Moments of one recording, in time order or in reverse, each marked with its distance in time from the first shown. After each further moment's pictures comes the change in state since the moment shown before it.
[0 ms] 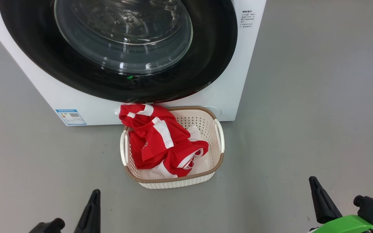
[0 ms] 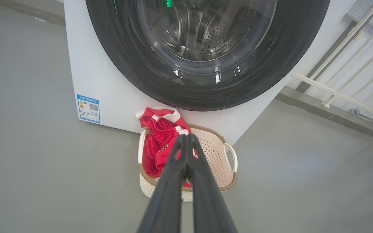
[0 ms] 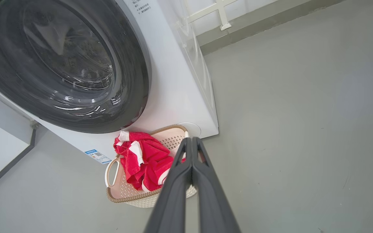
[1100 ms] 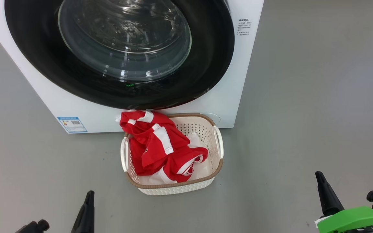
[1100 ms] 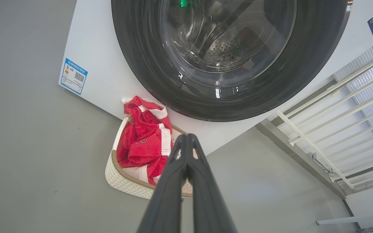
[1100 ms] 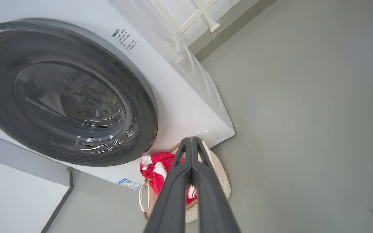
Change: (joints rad) left arm -0.005 0.023 0.000 0.002 -0.371 0.000 0.073; right arm -0.019 0.003 -0.030 -0.013 0.304 0.000 0.085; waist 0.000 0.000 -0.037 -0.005
